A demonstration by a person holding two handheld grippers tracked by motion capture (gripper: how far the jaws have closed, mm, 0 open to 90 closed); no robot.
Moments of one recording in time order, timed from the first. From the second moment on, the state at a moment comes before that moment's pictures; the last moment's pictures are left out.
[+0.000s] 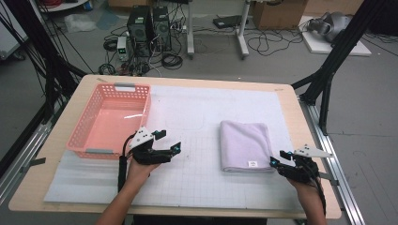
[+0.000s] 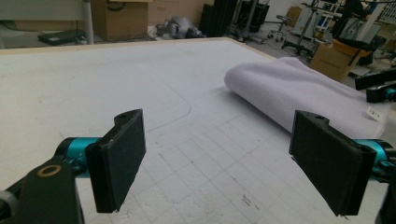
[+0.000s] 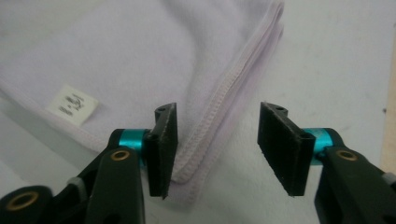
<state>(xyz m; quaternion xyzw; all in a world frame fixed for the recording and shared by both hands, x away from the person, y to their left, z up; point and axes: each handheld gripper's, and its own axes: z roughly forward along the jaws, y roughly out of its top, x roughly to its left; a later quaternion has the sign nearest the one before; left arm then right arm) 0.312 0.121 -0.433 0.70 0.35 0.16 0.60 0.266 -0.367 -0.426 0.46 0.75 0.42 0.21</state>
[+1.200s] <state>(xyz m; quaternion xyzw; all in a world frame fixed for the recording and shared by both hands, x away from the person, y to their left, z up) 0.314 0.118 -0.436 0.71 0.35 0.16 0.59 0.268 -0.373 -0.414 0.47 0.73 0.43 0.27</state>
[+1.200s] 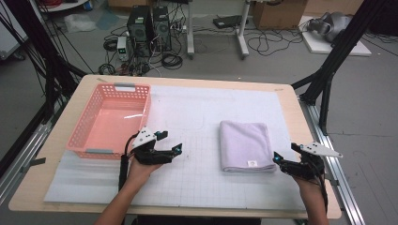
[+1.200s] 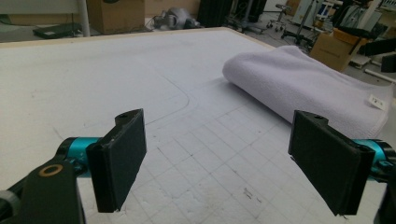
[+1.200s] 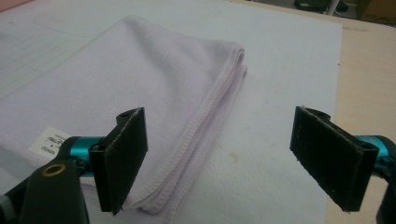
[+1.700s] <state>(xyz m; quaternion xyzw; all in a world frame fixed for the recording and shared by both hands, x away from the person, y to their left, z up) 0.323 0.097 -0.434 0.73 0.35 0.14 0.57 0.268 -0.370 -0.413 0.46 0.73 0.43 0.27</state>
